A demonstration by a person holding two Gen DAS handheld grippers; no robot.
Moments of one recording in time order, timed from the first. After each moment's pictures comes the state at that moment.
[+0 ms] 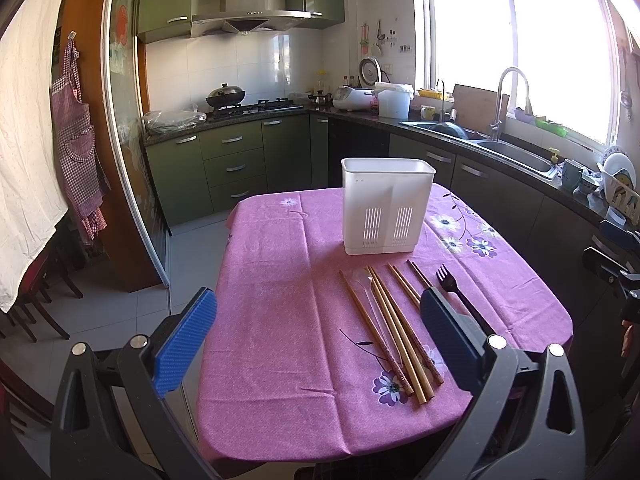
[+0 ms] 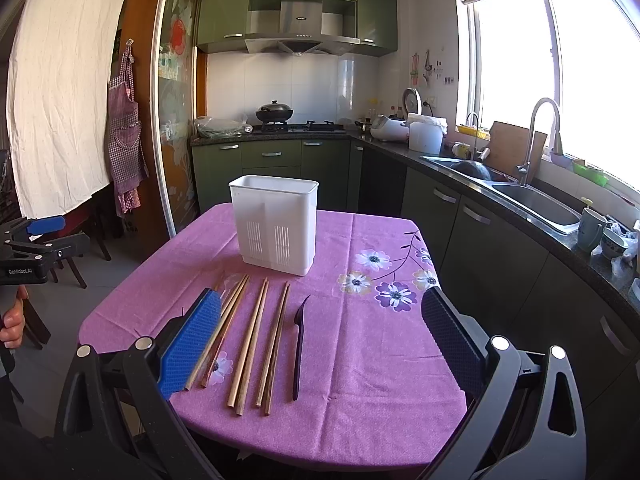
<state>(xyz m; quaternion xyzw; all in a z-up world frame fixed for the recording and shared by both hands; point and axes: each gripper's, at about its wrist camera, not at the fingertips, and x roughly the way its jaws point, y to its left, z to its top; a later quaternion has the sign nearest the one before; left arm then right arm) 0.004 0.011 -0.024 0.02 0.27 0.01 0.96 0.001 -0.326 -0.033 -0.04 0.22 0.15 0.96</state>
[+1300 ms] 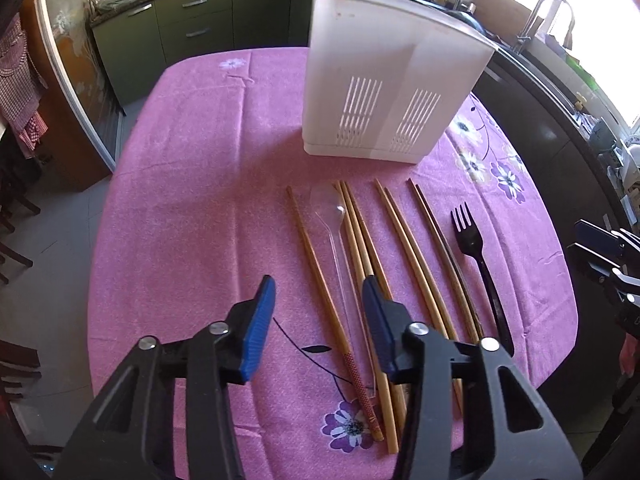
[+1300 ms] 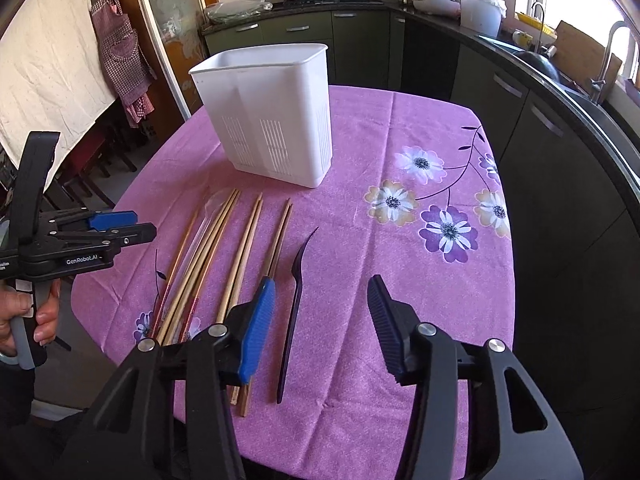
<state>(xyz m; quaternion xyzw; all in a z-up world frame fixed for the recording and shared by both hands) 0.172 -0.029 -0.116 -0.04 0.53 -0.04 0.85 0.171 -0.308 -0.093 -0.05 0.46 0.21 0.86</state>
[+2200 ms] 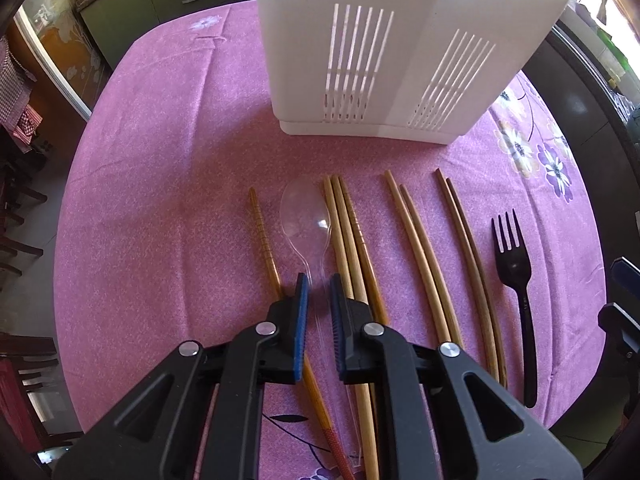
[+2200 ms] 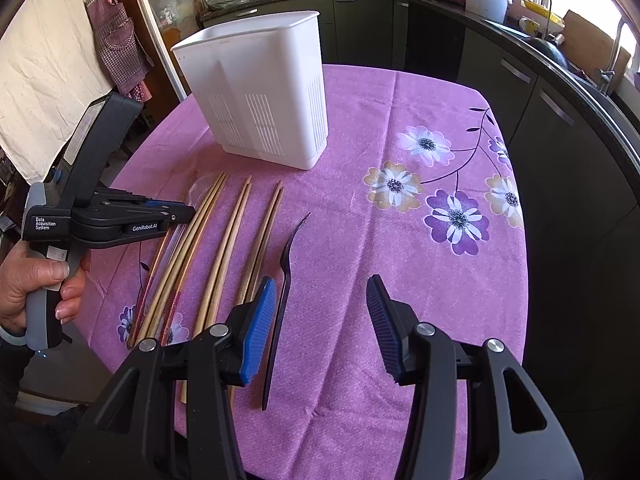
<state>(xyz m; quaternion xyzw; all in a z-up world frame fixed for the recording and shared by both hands) 0.241 -0.058 -0.161 -0.01 0.59 -0.01 0.81 0.186 -0.307 -0.118 -0.06 0.49 0.22 0.84</state>
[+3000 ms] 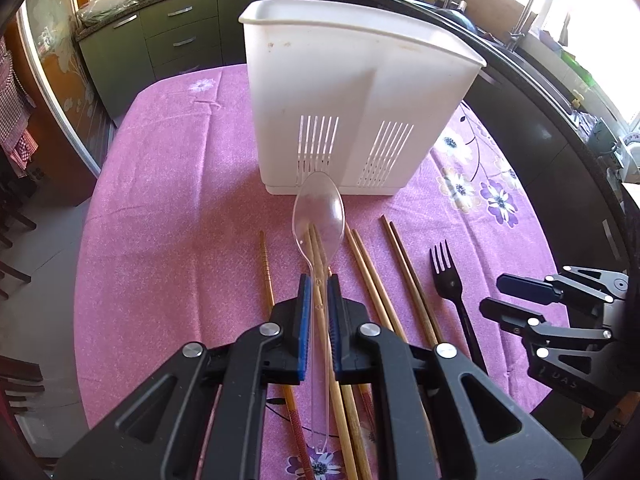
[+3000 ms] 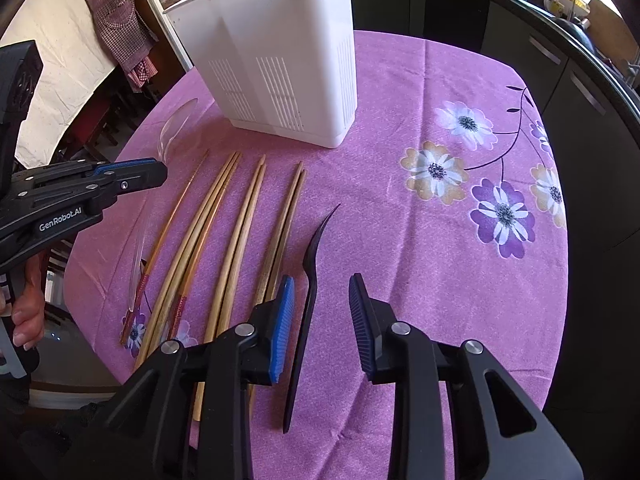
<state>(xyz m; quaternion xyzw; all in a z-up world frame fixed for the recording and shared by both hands) 0.207 -0.060 -0.099 -0.03 0.52 -0.05 0.86 0.214 -0.271 -0.146 -0.07 0.55 0.24 0.80</state>
